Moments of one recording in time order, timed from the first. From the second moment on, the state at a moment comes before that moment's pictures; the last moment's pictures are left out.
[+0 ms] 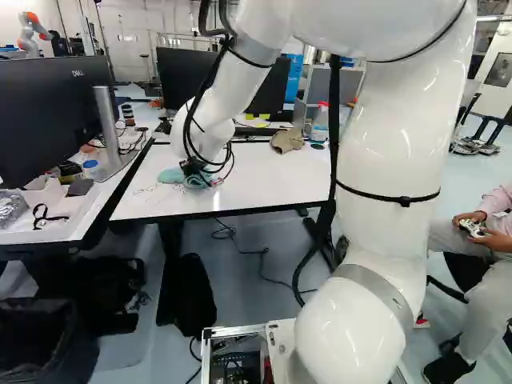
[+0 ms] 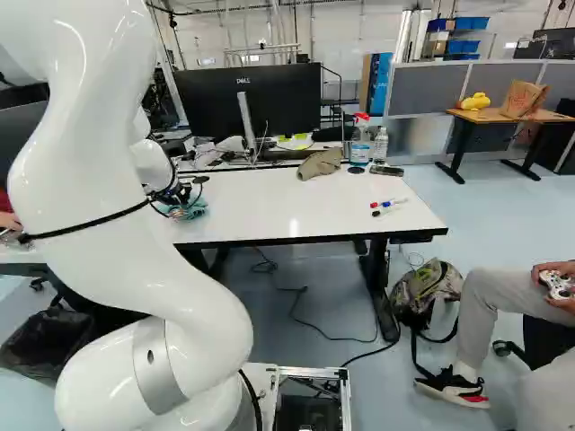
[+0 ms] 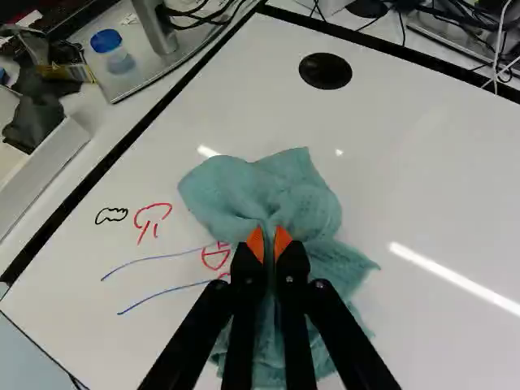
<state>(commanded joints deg) 31.9 -15.7 -51.0 0.0 7.0 0.0</state>
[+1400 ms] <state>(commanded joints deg) 40.6 -23.5 -60.7 0.0 7.0 0.0</state>
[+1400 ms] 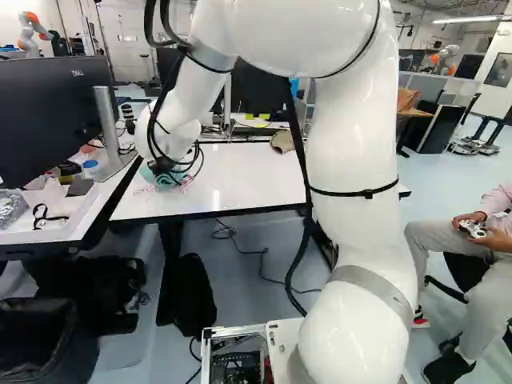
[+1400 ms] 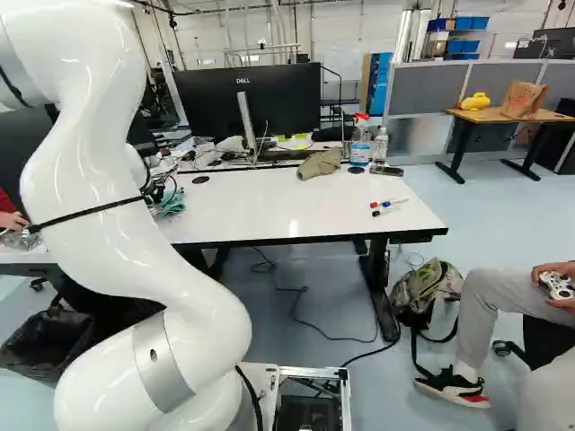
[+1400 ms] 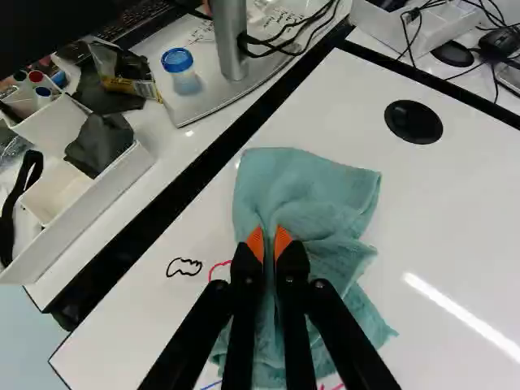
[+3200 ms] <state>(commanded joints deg) 46.0 -8.3 -42.5 0.0 7.0 0.0</state>
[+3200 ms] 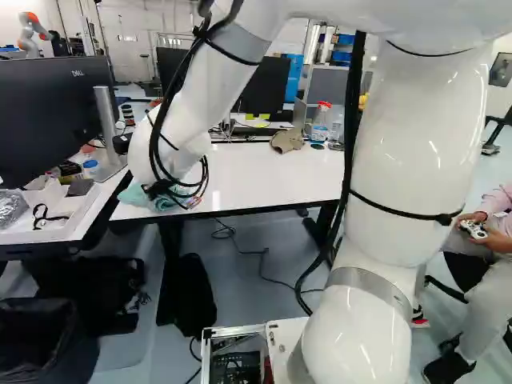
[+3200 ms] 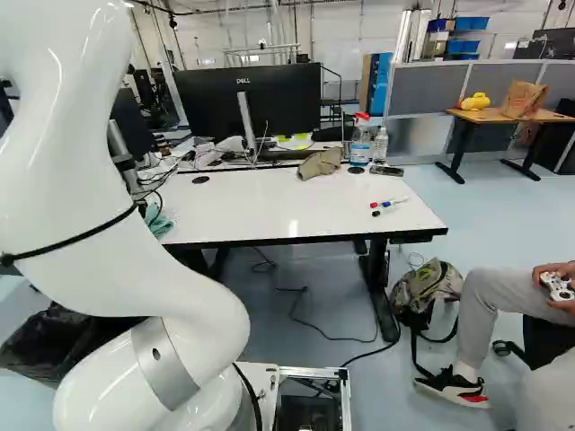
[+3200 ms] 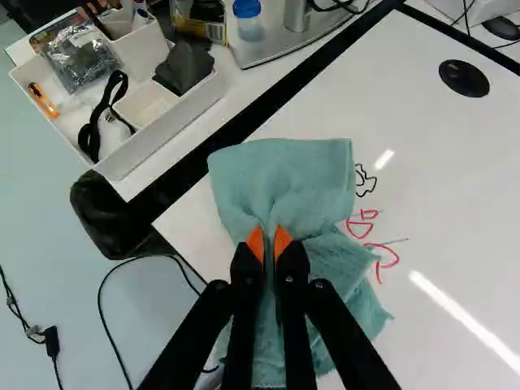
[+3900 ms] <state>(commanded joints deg) 39.6 -3.7 -37.4 0.0 7.0 0.0</state>
